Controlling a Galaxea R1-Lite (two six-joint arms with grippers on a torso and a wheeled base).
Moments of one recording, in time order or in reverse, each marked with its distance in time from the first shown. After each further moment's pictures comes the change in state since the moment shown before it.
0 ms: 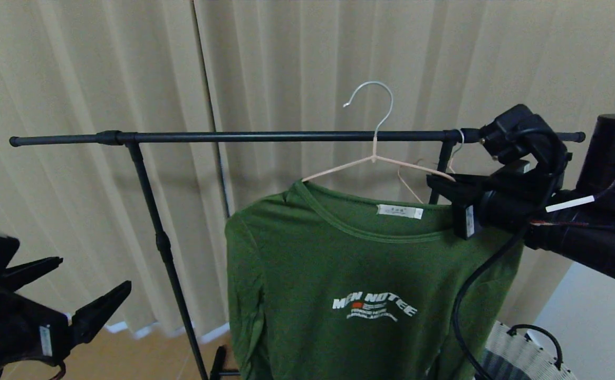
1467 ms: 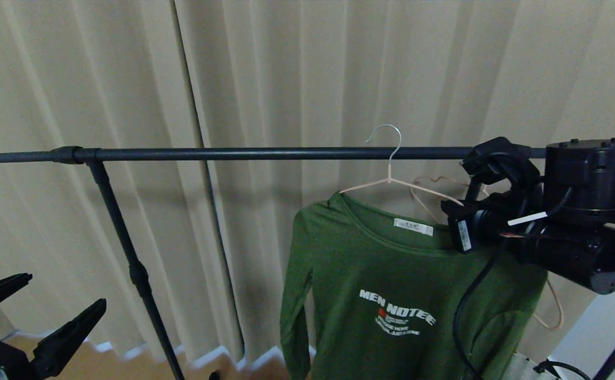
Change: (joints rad) left arm -0.005 -0.161 0.074 0.001 -0.001 -0.016; right arm -0.018 0.060 -0.008 0.114 -0.213 0.112
